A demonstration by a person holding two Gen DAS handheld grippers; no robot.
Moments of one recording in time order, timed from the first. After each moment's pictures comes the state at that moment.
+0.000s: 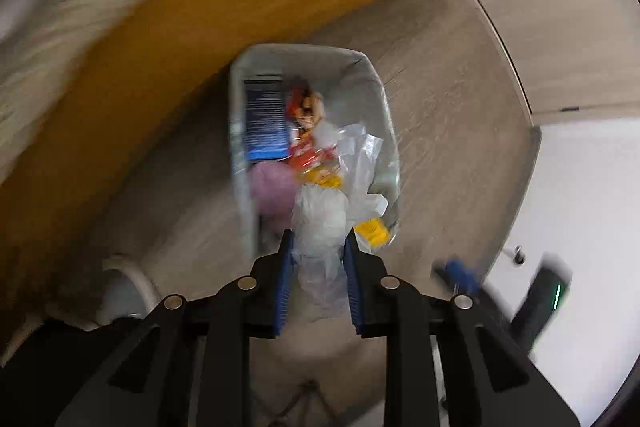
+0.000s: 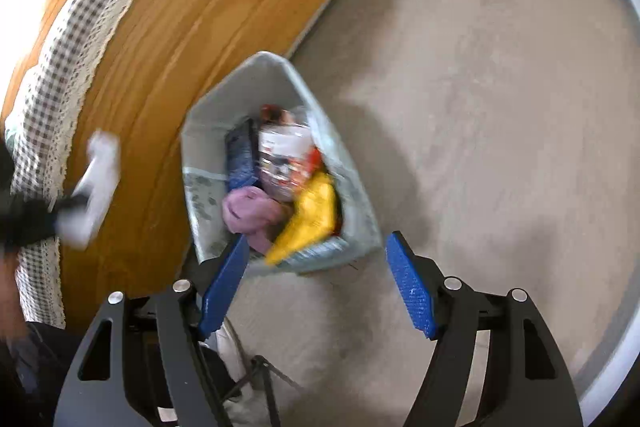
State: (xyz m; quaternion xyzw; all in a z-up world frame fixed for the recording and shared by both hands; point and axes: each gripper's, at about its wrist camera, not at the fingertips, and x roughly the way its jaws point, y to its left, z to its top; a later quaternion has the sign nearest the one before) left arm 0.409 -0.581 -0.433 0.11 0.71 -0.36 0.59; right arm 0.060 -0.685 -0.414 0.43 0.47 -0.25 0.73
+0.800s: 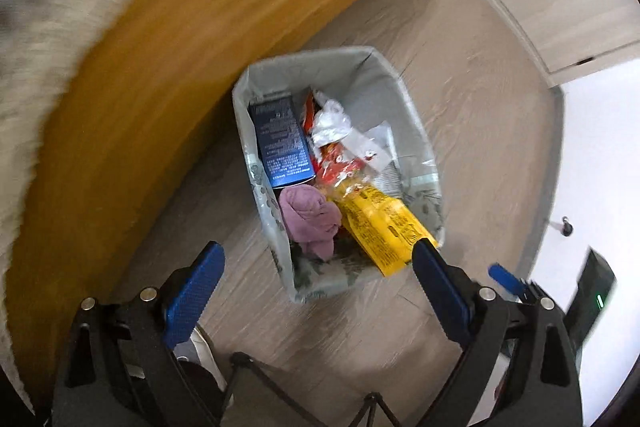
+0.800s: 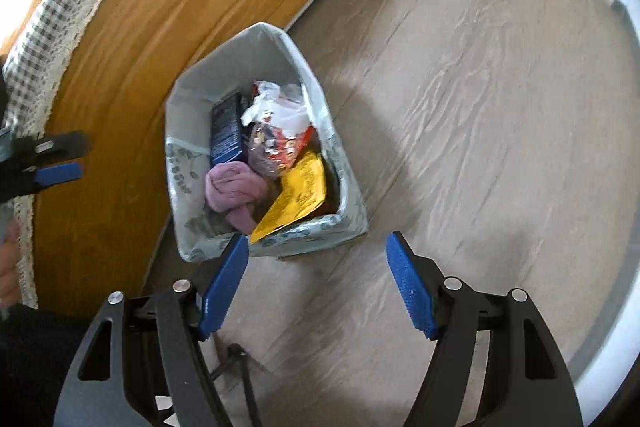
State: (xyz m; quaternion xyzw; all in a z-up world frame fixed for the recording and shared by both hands) left arm 0.399 -0.571 -0.439 0.21 0.64 -0.40 0.62; right arm 0.076 -0.663 -0.415 0.38 0.51 -0.26 0.73
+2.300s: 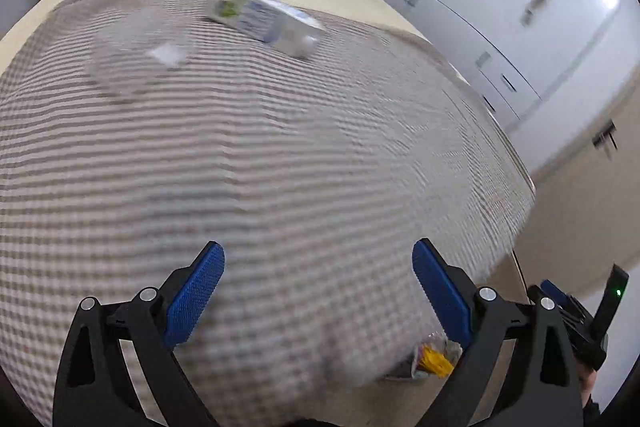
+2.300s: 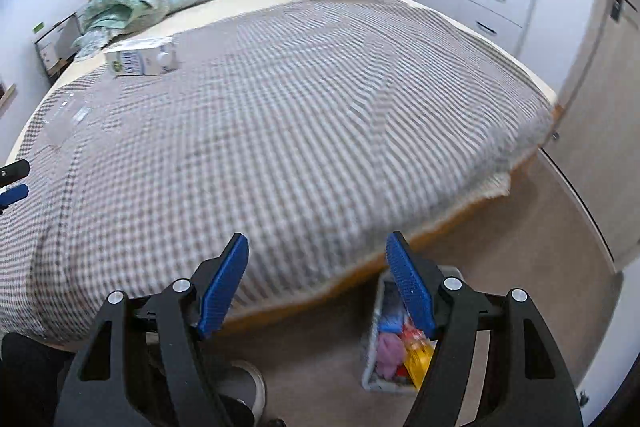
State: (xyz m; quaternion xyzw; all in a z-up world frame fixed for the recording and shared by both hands) left arm 0.621 -0.123 -0.215 -0.10 0.47 -0.25 0.84; right arm 0.371 -0.461 -0.149 0.09 0.43 -0.17 0.88
